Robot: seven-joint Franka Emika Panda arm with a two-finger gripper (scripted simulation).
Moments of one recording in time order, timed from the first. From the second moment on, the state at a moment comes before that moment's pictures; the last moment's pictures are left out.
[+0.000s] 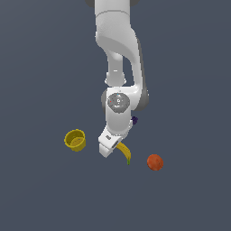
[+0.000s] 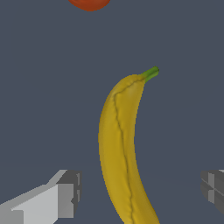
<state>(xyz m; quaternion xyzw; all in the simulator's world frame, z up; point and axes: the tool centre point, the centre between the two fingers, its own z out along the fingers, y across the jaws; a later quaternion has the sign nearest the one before) 0.050 0.009 0.071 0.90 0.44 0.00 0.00</state>
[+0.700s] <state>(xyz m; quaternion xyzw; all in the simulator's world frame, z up) 0.049 0.009 0.036 0.90 0.44 0.00 0.00</state>
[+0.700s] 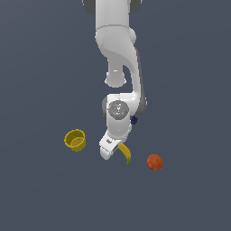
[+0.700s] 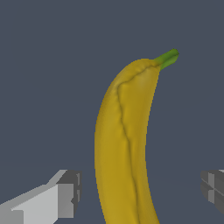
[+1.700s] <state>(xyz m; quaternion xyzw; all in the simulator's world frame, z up) 0.049 0.012 0.020 0.90 0.44 0.00 0.00</state>
